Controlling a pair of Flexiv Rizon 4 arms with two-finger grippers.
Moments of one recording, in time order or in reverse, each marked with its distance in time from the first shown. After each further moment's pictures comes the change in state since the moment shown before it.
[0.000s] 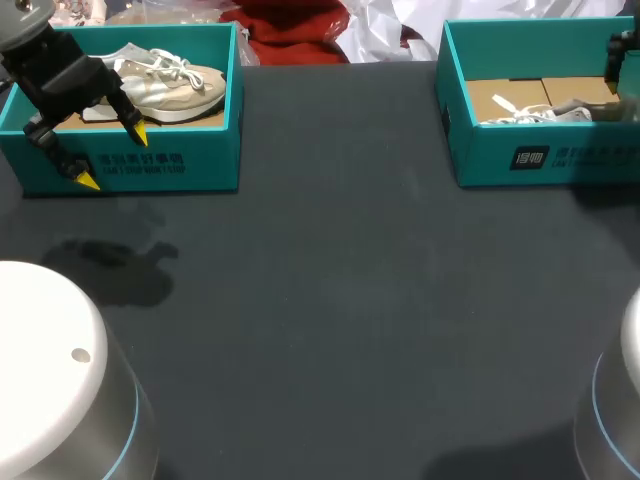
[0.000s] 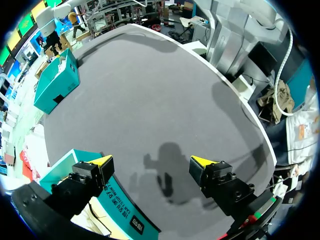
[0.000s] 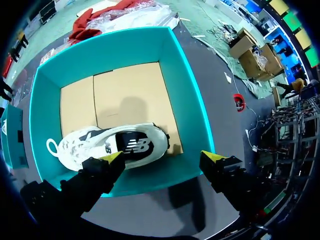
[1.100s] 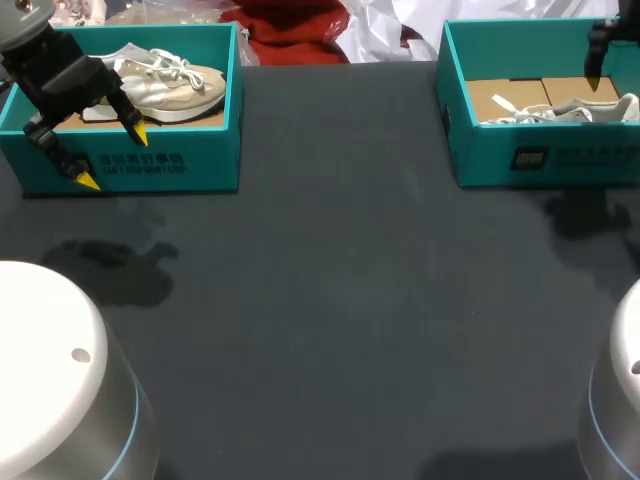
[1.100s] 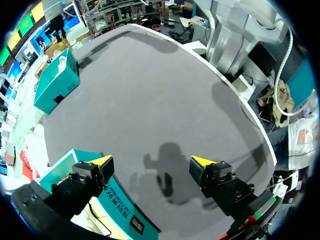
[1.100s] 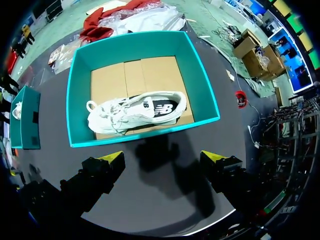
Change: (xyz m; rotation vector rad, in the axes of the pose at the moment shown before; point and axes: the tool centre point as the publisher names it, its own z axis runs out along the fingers) left arm 0.000 0.000 0.000 0.000 0.000 0.000; right arm 0.046 -0.076 -0.089 0.007 0.035 -0.015
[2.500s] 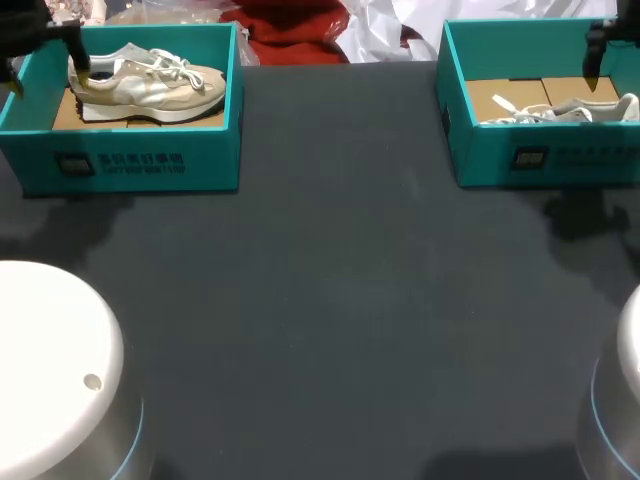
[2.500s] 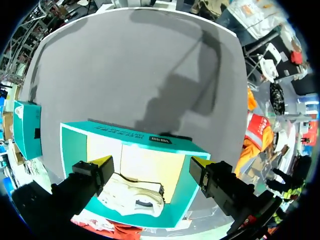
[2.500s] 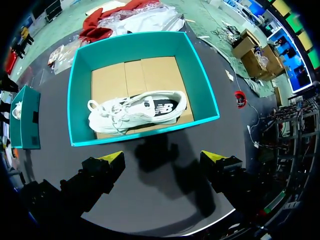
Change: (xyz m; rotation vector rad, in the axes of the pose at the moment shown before) left arm -0.074 0.175 -0.075 -0.320 0.193 0.786; right arm 0.002 -0.002 -0.003 -0.003 -0.004 0.001
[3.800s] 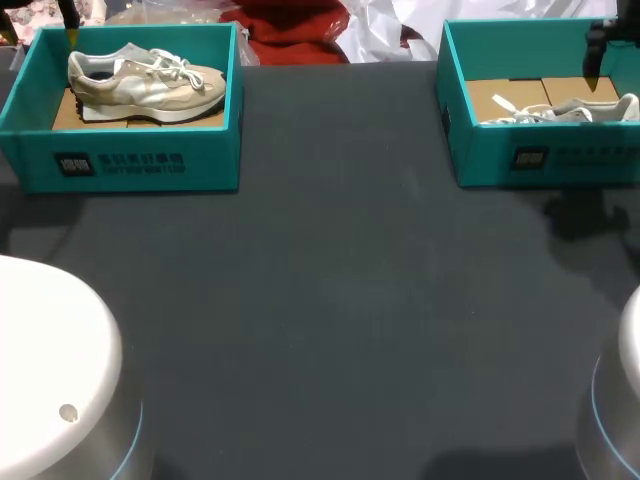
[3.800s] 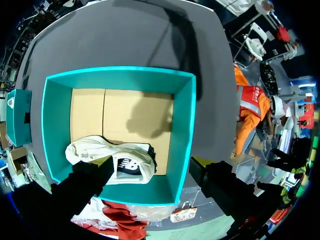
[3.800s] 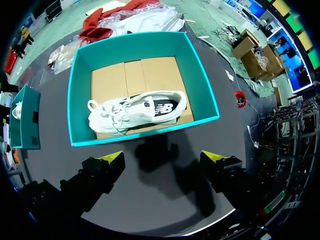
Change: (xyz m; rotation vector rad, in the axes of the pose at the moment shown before) left arm 0.026 0.151 0.022 -0.049 0.064 0.111; right arm 0.000 0.000 0.000 0.000 -0.001 0.000
